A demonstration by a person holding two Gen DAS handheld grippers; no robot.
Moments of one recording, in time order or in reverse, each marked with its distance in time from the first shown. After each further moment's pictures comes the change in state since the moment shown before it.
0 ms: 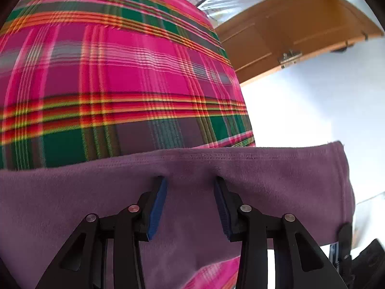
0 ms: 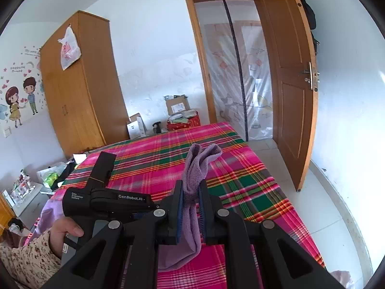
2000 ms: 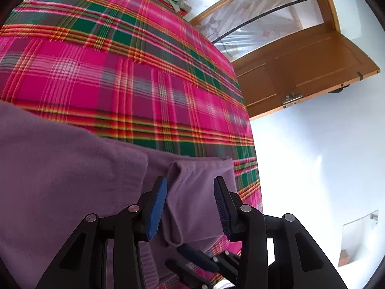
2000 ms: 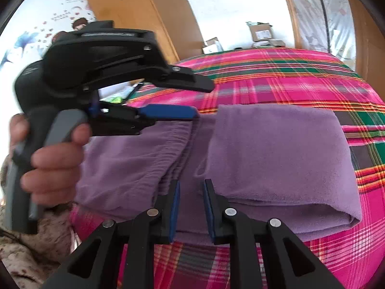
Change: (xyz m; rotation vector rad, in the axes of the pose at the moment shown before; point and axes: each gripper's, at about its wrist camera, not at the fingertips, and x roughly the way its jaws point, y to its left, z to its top) left arm -0.163 0.079 -0.036 -0.090 -0.191 0.014; right arm 0.088 0.147 -0.109 -0.130 0.430 0.438
